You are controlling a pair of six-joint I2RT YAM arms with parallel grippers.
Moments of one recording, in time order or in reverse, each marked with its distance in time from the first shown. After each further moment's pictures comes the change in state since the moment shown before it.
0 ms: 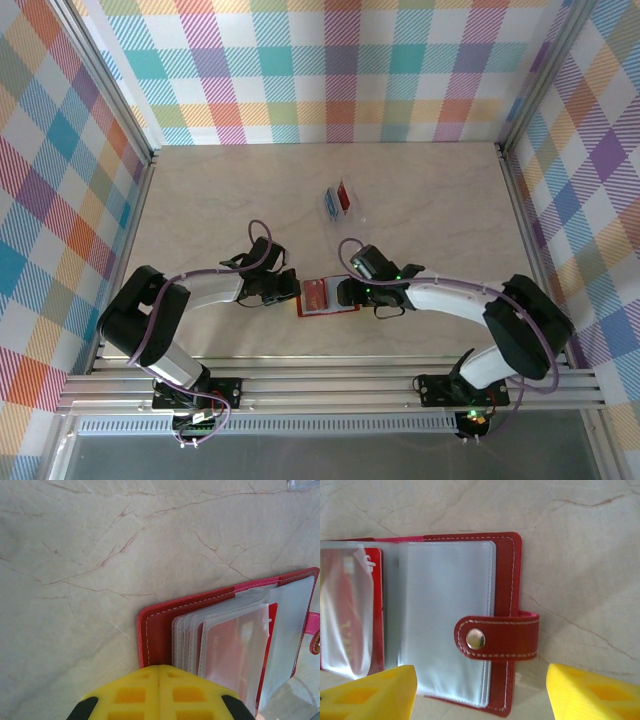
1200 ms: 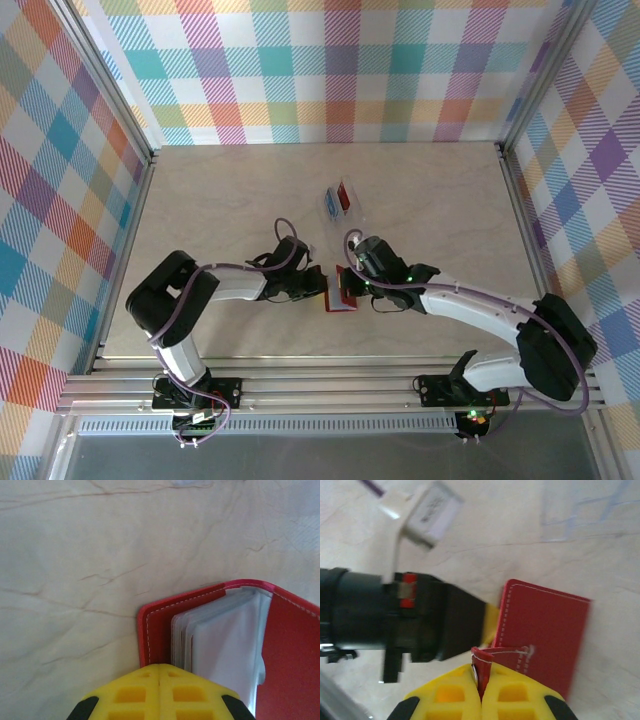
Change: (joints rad) left arm -0.129 0.163 0.091 0.242 0.039 -0.107; right arm 0.036 -0.148 0.025 0.093 -0.061 -0.053
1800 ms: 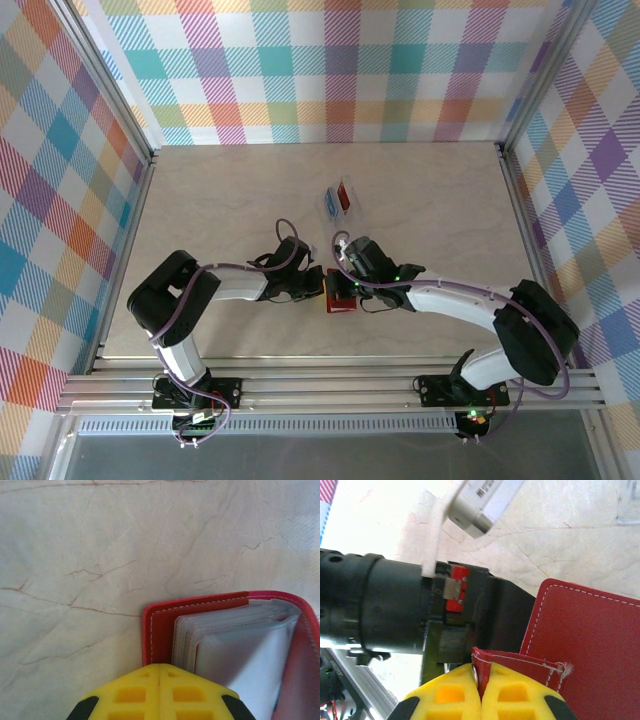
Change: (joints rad) left arm -0.002 -0.008 -0.003 -0.002 0.002 -0.014; right arm 0.014 0.088 0.008 0.114 -0.129 0.016
